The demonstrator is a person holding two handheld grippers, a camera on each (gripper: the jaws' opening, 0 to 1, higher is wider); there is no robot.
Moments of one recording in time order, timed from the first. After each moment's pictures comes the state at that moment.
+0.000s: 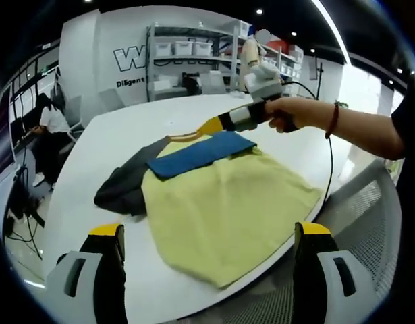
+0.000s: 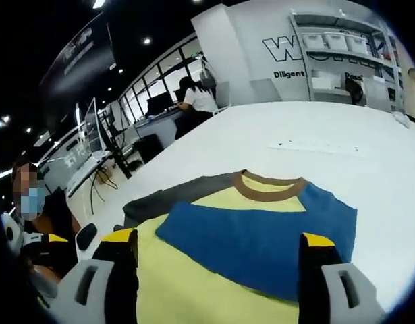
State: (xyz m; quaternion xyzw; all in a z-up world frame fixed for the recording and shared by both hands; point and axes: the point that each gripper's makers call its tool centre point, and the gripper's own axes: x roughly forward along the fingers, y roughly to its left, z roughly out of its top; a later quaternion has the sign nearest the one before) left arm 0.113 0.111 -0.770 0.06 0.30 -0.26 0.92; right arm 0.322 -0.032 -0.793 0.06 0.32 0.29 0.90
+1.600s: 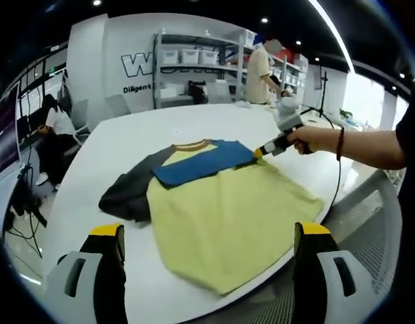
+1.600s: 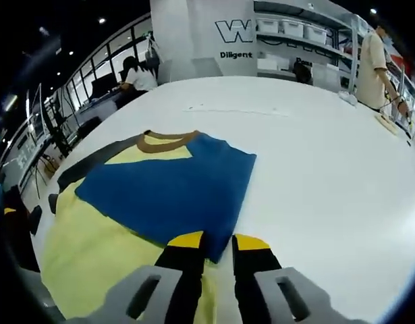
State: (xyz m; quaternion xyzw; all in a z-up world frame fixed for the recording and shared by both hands) left arm 0.118 0.113 -0.760 0.05 0.27 -0.25 0.93; right arm 0.308 -0.169 -0.855 0.01 0.39 0.12 0.91
